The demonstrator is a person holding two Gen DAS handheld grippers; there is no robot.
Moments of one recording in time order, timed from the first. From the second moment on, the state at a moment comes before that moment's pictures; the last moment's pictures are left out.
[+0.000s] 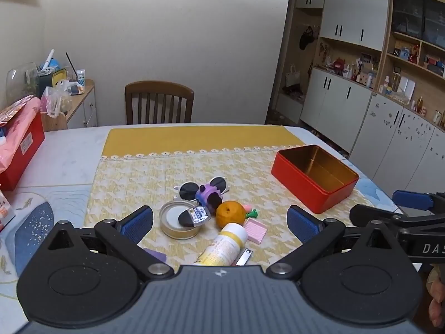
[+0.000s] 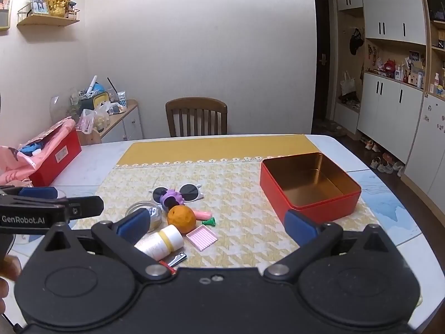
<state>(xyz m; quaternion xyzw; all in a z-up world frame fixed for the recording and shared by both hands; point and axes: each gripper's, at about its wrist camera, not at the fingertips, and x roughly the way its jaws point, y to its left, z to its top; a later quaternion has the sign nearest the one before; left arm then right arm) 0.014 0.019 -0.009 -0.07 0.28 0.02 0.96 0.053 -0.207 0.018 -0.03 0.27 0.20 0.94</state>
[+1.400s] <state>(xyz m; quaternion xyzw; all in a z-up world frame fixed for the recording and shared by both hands) 0.011 0.060 -0.046 -0.07 0.31 0.08 0.94 0.067 -0.170 -0.024 -0.04 0.34 0.29 0.89</state>
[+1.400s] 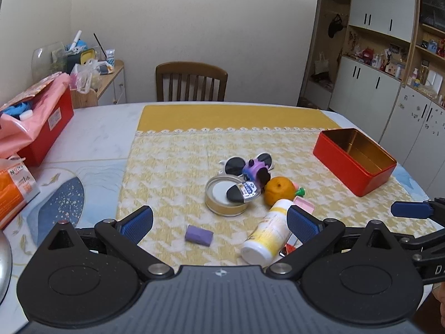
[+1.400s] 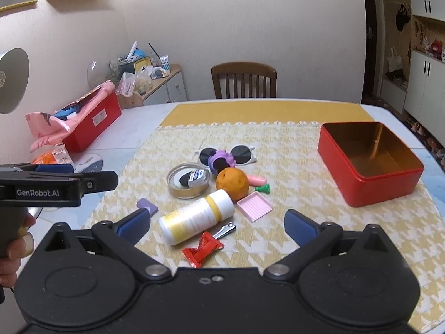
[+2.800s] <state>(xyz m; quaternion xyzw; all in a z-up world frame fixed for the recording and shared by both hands) 0.086 0.084 -0.151 0.00 0.40 0.07 0.92 0.131 -0.121 -0.112 -0.02 0.52 0.29 0.81</state>
